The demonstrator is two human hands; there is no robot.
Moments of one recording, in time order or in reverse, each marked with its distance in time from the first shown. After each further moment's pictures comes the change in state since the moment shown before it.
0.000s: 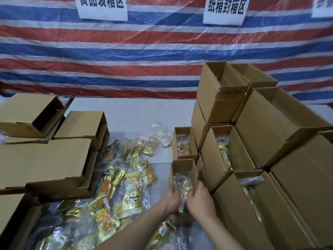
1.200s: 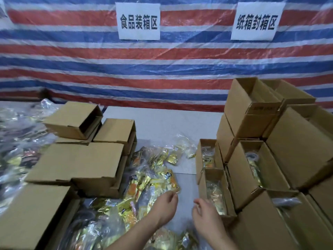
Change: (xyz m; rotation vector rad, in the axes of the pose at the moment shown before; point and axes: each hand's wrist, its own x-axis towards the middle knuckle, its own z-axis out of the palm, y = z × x) left_hand -0.025 -0.039 -0.084 0.226 0.257 0.135; right_hand -0.022 -0.022 0.033 0.068 -0.099 -0.375
